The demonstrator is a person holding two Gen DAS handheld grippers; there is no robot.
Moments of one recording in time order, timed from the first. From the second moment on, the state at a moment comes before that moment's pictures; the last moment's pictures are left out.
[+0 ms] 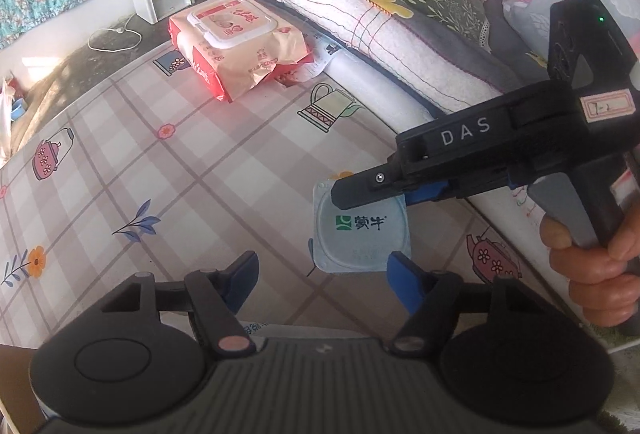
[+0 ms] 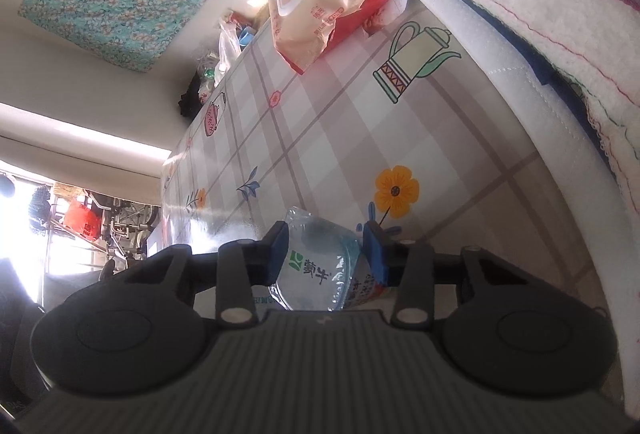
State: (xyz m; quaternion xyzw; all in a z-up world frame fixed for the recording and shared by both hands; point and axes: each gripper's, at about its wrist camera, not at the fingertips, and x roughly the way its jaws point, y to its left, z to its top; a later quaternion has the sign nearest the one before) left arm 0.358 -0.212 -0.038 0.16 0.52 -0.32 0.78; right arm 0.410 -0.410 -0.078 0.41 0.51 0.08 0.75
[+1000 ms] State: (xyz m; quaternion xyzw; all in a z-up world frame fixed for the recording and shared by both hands) left arm 0.341 -0.190 0.012 -0.02 0.57 -0.28 0.77; right arm 0.355 -0.415 -0.023 0.45 0.46 0.09 0.76
